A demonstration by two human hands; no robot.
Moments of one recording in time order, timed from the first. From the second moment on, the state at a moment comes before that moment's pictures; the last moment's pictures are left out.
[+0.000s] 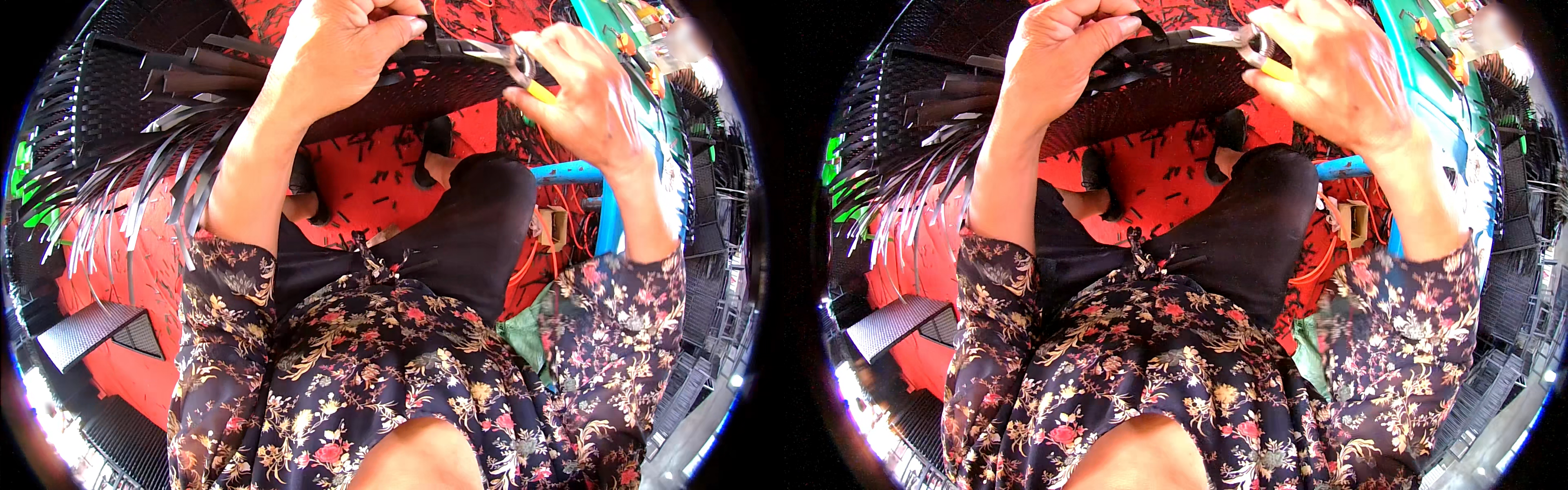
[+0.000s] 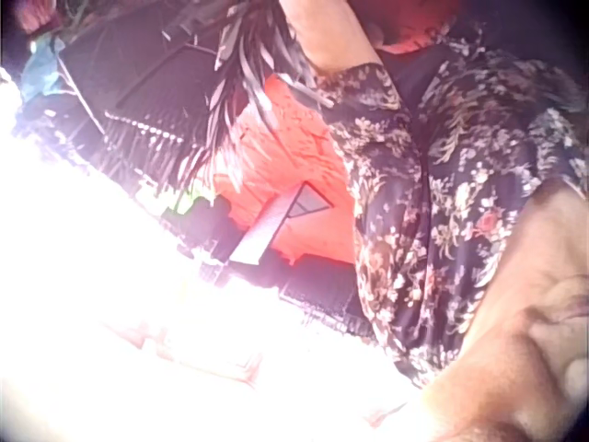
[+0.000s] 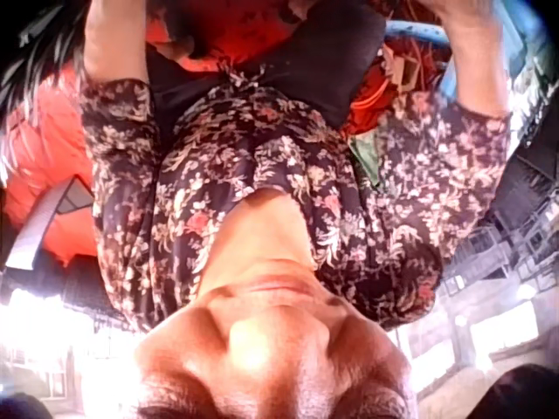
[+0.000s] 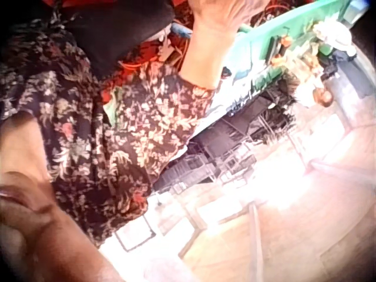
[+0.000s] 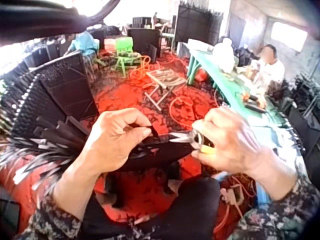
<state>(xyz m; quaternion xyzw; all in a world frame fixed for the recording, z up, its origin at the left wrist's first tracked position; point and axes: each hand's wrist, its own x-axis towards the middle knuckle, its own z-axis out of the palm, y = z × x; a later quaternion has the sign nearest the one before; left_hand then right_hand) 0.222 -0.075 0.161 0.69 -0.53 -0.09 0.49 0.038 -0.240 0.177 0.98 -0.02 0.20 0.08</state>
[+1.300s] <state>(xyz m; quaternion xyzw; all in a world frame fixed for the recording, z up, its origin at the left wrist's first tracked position) 0.228 -0.086 0.145 0.54 -0.79 -0.03 0.28 -0.454 -0.241 0.048 0.52 -0.82 0.09 -0.21</state>
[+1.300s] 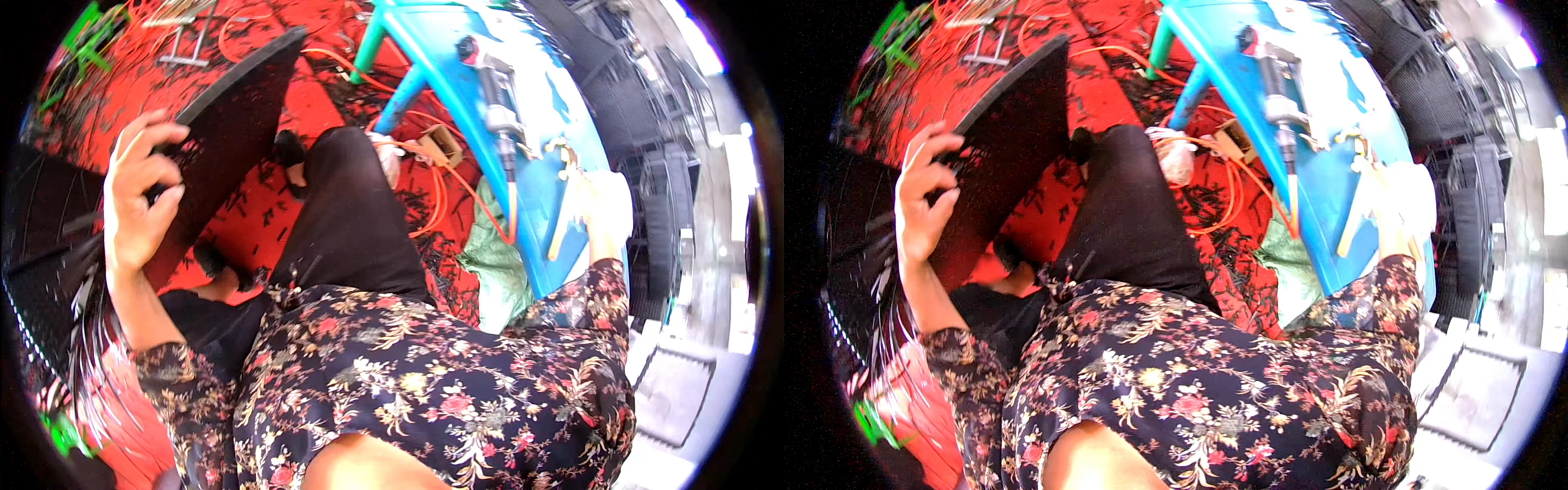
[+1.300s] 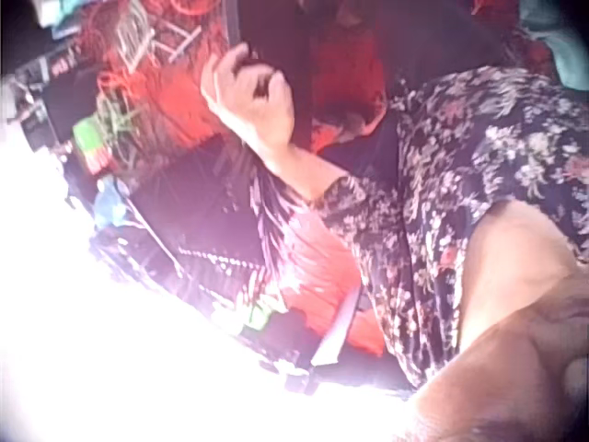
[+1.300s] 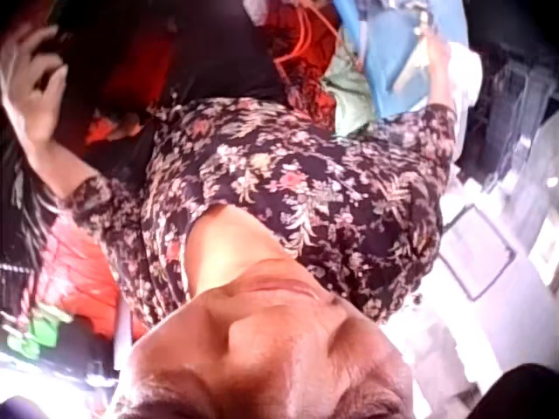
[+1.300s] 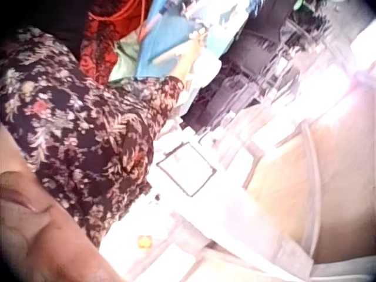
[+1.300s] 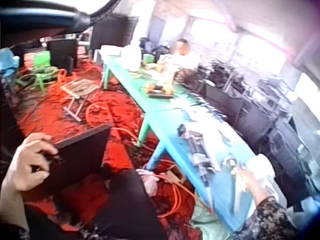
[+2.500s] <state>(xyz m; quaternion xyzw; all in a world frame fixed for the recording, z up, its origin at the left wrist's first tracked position) 0.206 -0.076 0.107 0.43 -0.45 -0.14 0.77 0.060 -0.206 0.110 0.76 -0.05 0.33 -0.56</state>
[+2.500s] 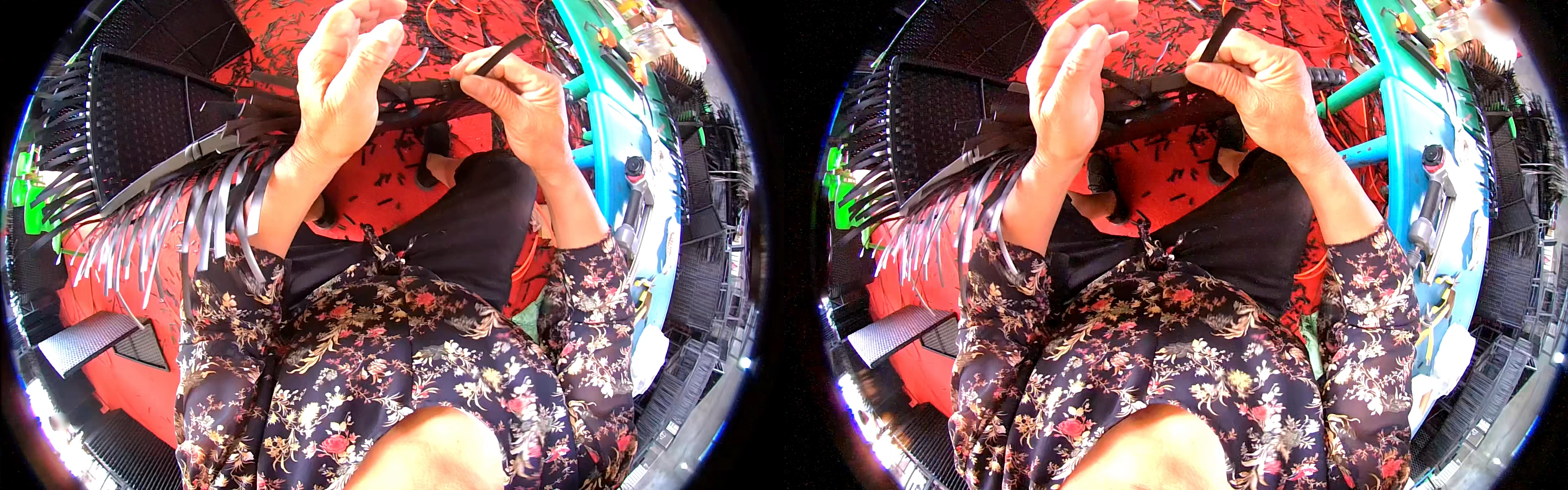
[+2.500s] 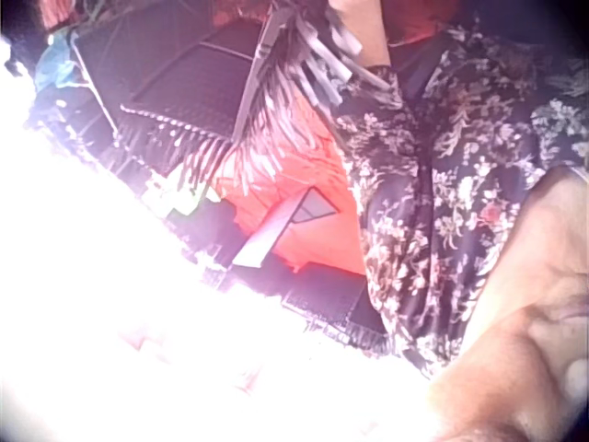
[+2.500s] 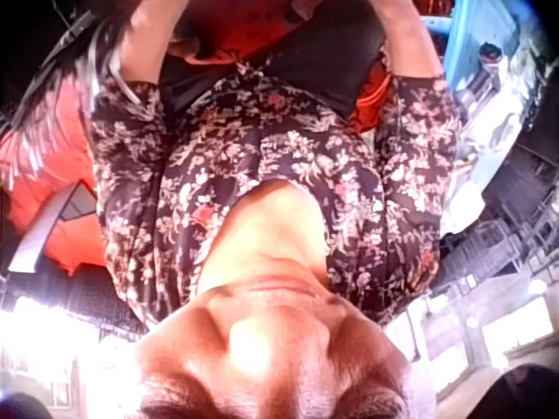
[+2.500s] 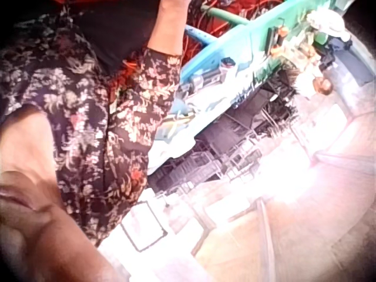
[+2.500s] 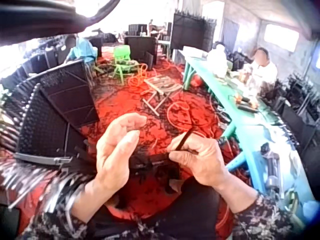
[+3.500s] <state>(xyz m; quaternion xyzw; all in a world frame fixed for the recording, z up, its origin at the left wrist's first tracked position) 0.190 -0.072 0.113 0.69 -0.66 0.12 0.26 0.059 -0.187 0.115 0.67 -0.11 0.29 -0.68</state>
